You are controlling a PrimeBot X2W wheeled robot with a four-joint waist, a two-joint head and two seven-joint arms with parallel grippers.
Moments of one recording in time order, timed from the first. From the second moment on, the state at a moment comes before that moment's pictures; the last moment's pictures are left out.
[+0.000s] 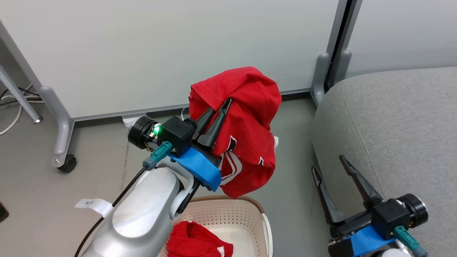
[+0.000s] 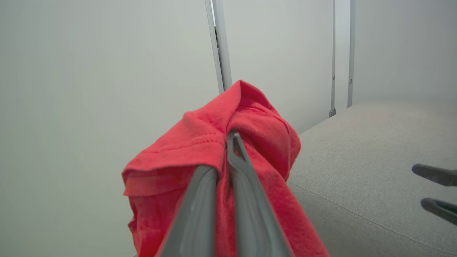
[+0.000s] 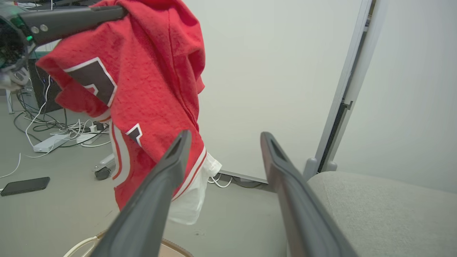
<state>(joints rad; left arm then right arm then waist) -0.62 0.16 -0.68 0.48 -0.42 -0.11 -0.26 -0.06 -0.11 0.15 0.10 0.01 0.13 -0.26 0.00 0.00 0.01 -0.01</state>
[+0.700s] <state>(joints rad) -0.71 0.09 -0.74 0.48 -0.41 -0.12 -0.26 -0.37 -0.14 0.39 0.35 -0.14 0.13 -0.26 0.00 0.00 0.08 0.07</state>
